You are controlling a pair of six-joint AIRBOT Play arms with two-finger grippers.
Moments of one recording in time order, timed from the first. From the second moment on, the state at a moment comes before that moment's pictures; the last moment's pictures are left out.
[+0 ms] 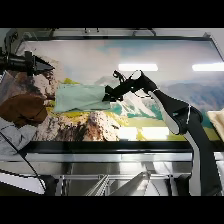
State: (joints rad) left arm 0.33 -1.74 1.76 0.52 -1.60 -1.10; right arm 0.40 -2.27 1.98 -0.54 1.19 1.44
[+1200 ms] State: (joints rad) left arm 0.16 -1.74 1.76 0.71 -1.64 -1.14; right arm -0.80 -1.59 1.98 -1.06 1.51 1.90
